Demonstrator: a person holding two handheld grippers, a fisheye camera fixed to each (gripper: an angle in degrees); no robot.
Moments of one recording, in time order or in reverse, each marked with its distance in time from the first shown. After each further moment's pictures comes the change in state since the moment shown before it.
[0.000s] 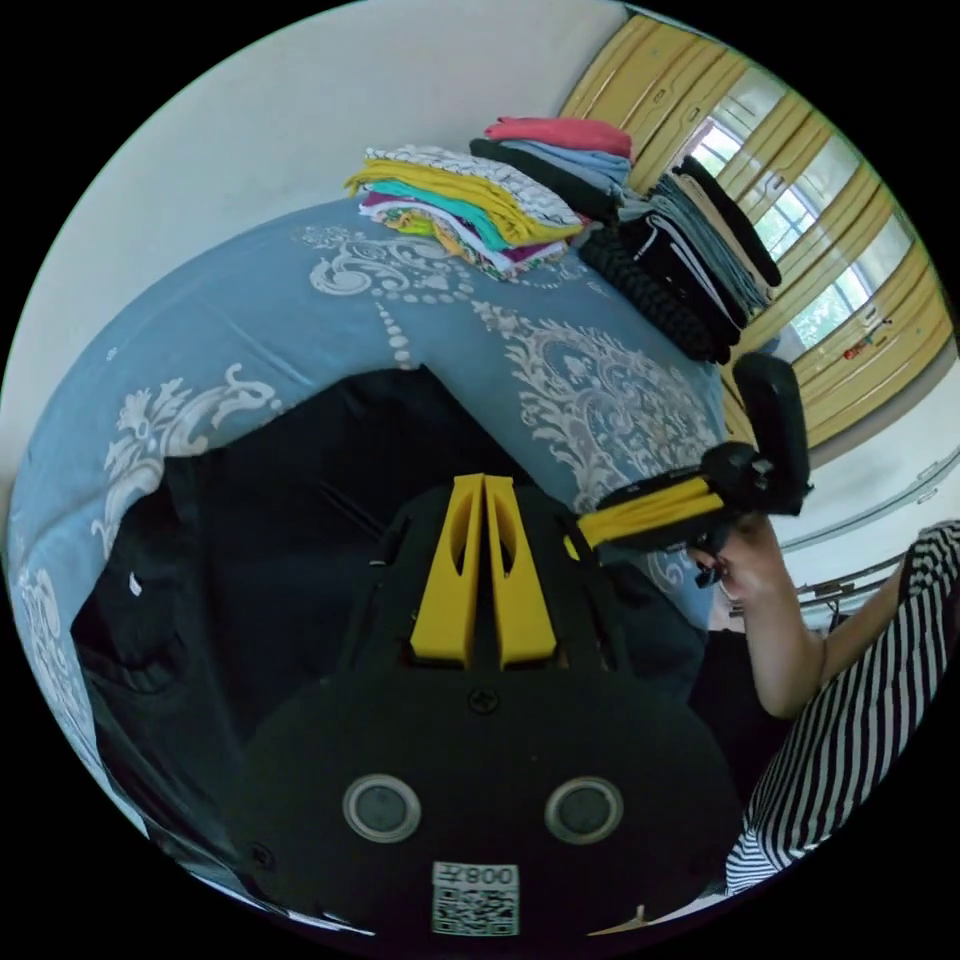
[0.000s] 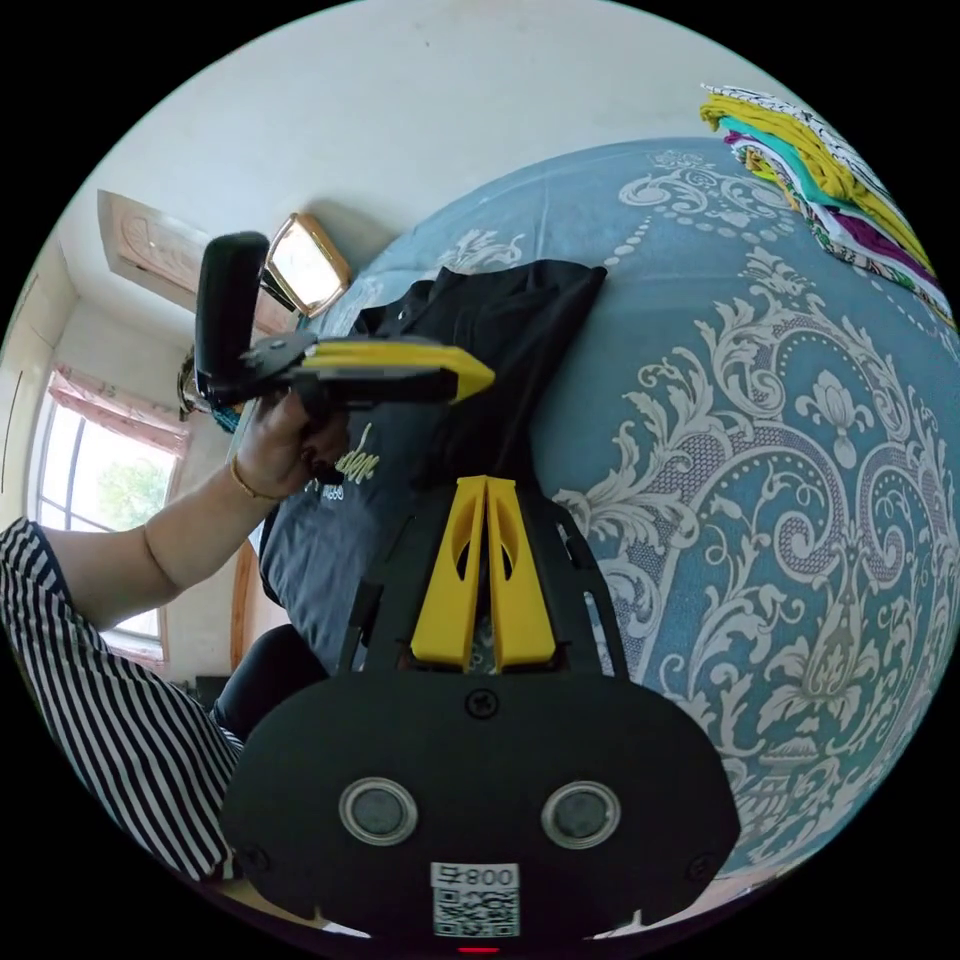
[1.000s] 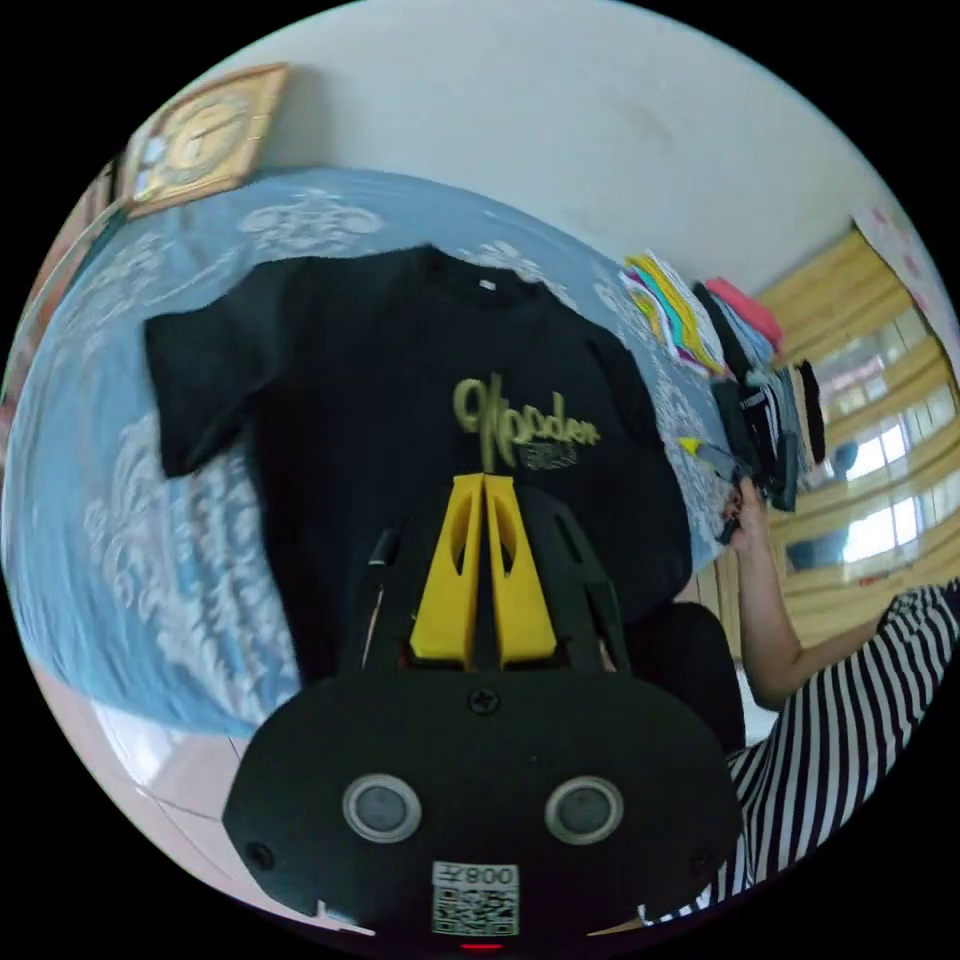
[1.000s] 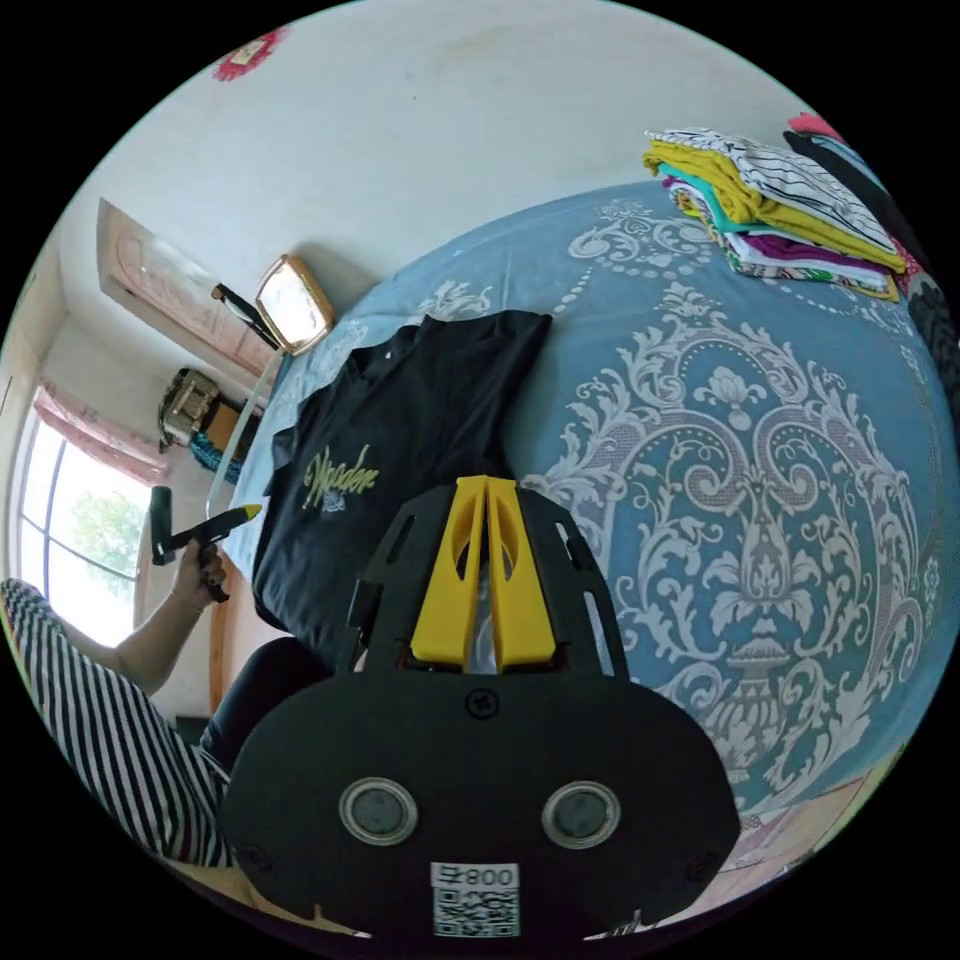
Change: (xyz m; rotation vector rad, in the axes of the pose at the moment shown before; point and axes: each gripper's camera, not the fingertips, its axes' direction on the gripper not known) left arm -0.027 0.408 -0.390 0.247 -0.140 -0.751; right arm -0.133 -0.006 0.073 0.133 0.082 0.044
